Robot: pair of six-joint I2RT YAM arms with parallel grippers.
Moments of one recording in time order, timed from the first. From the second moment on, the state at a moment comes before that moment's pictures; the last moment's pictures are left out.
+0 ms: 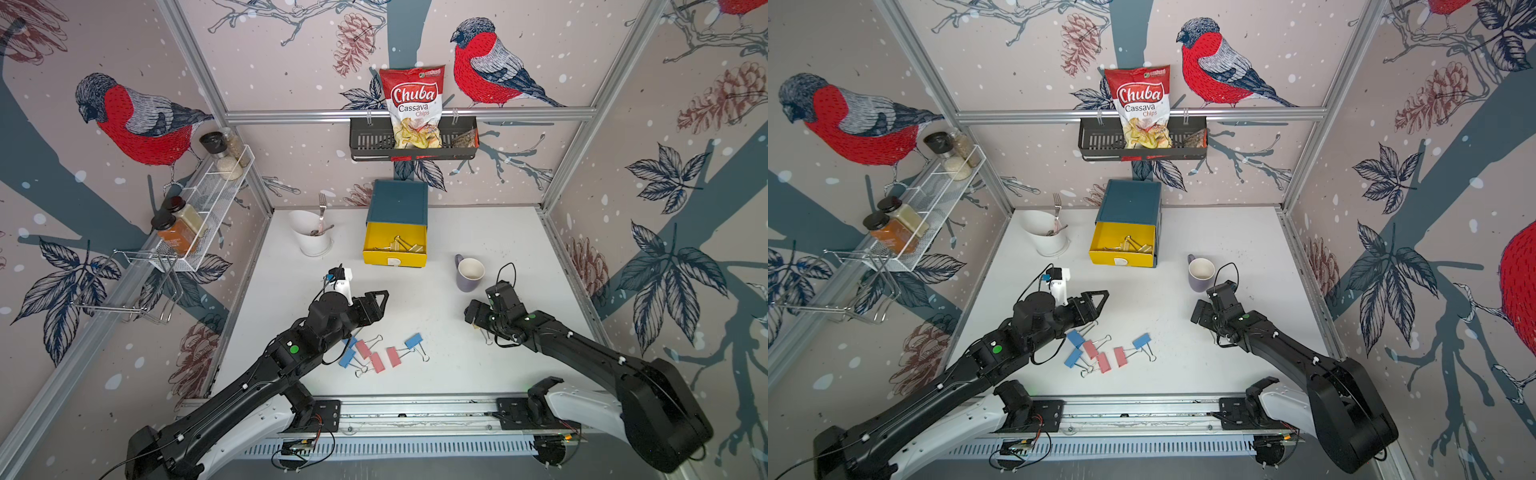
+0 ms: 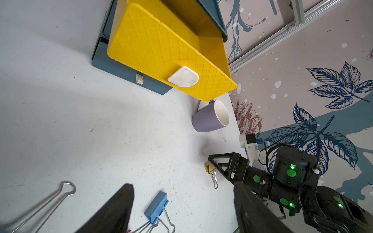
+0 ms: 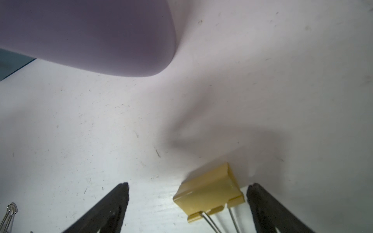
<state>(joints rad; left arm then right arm) -0.76 0.74 0.58 -0.25 -0.07 -0.89 0.50 1.17 0.47 -0.31 0.04 0.74</state>
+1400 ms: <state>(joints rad) -0.76 0.74 0.56 -0.22 -0.07 -0.91 0.73 1.47 0.69 -0.50 0.20 0.62</state>
